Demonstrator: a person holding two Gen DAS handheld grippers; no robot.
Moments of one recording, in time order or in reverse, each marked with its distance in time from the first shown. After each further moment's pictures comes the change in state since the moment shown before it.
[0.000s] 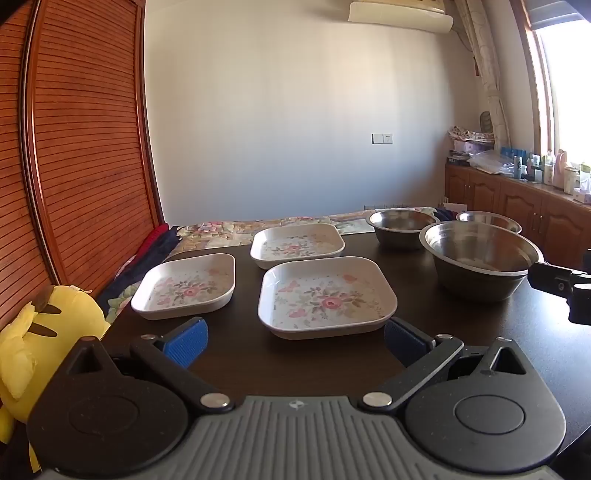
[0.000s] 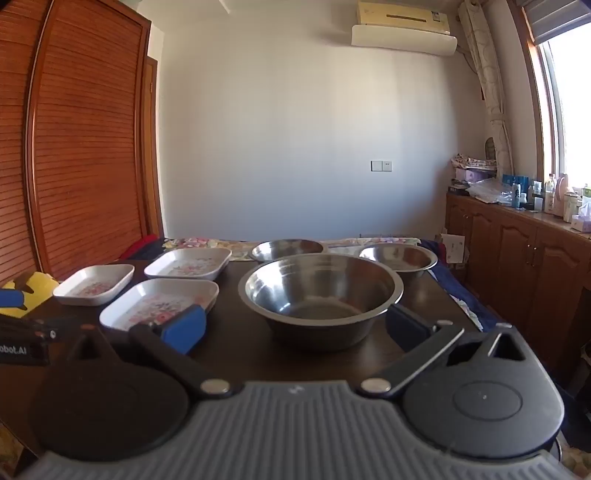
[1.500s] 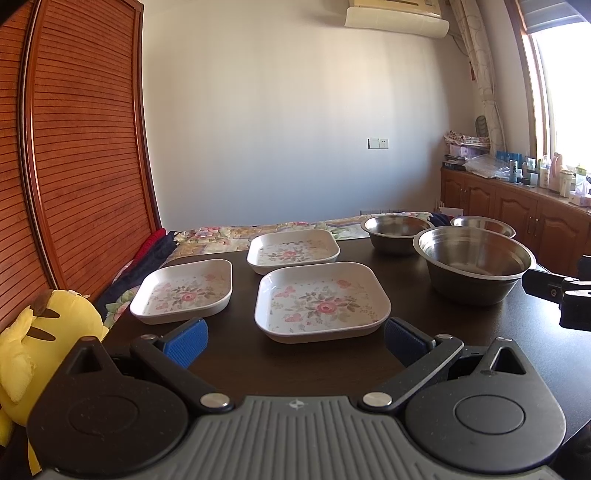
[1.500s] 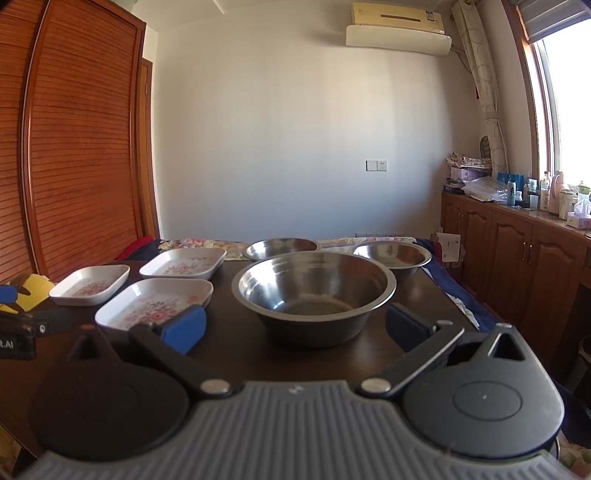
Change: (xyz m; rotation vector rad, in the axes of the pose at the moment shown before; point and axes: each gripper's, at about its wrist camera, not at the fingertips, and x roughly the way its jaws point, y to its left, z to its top) left arm -0.006 -0.003 0.000 0.008 -0.029 -0.004; right arm -0.001 -0.002 -0.004 0.003 -0.001 -0.011
